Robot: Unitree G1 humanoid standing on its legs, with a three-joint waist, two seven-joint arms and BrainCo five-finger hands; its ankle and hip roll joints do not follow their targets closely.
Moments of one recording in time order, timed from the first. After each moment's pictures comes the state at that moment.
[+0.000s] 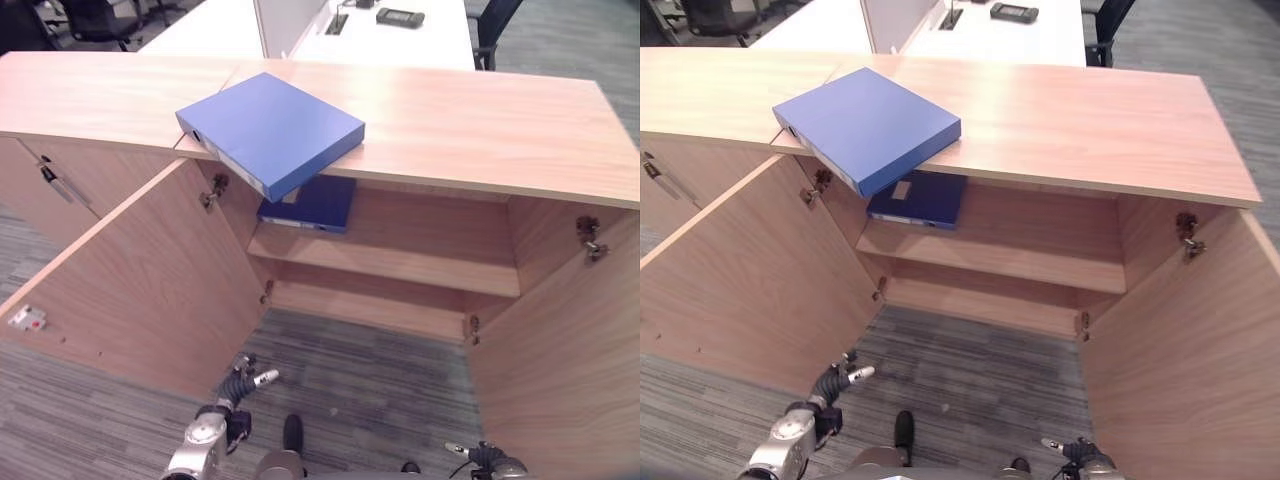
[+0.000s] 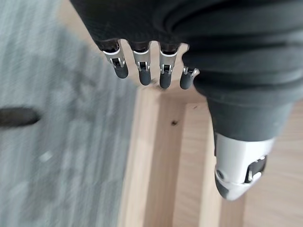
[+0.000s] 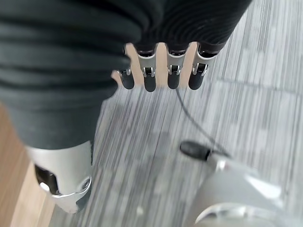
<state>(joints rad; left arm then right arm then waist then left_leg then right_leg) -0.01 0.33 -0.23 0.70 -0.37 -0.12 -0.02 -0.09 -0.29 0.11 1.29 0.16 0.04 -0.09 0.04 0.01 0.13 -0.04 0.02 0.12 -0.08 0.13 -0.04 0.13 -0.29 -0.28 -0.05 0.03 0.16</state>
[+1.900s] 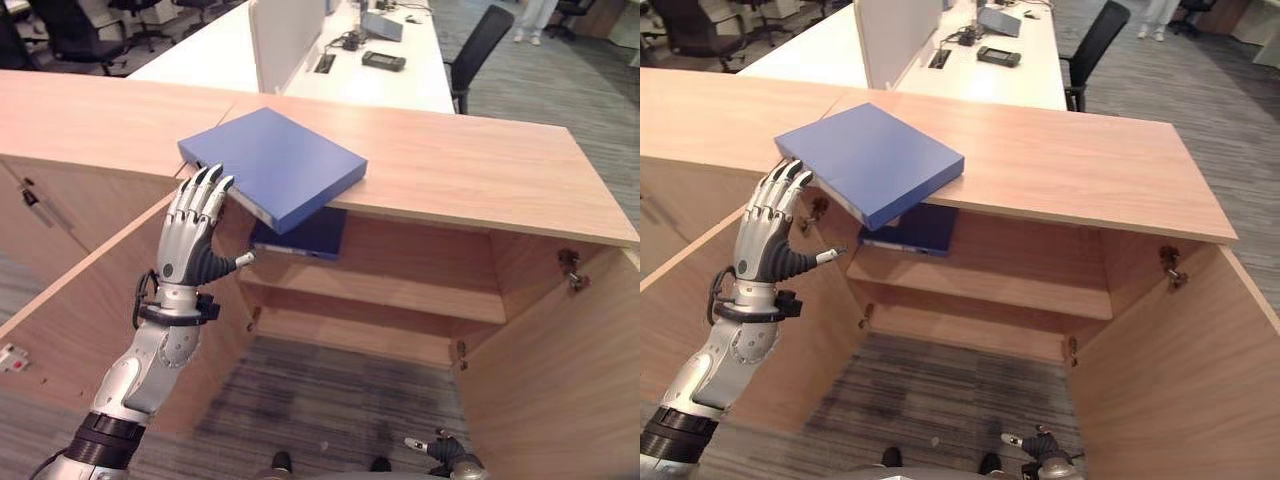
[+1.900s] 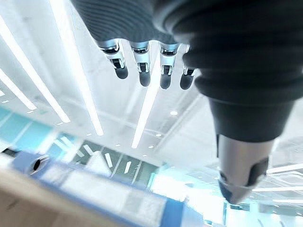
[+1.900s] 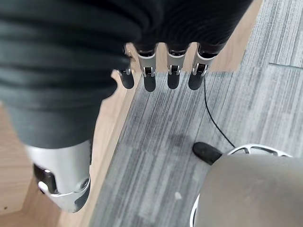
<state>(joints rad) -0.12 0.65 -0.12 -0.11 0.68 -0.19 0.57 -0.03 -0.19 0.28 1.22 0.18 -0.04 -0.17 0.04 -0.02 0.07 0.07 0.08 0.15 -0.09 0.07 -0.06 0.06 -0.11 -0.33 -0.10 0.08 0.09</state>
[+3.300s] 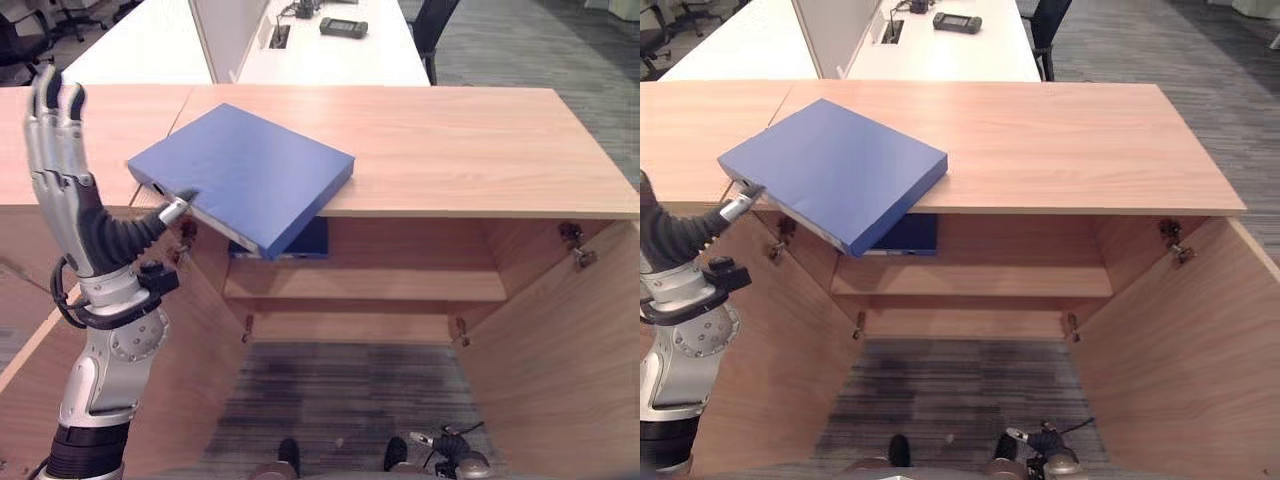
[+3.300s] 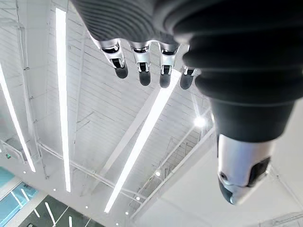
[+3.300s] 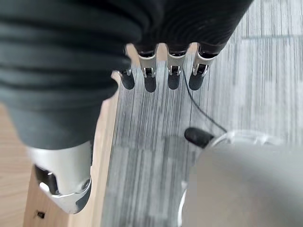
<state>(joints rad) -0.03 0.58 0.15 -0.35 0.57 -0.23 0.68 -0.01 -0.20 0.20 1.19 0.18 -0.03 -0.15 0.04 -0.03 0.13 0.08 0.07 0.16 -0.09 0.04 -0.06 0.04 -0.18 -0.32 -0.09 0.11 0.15</state>
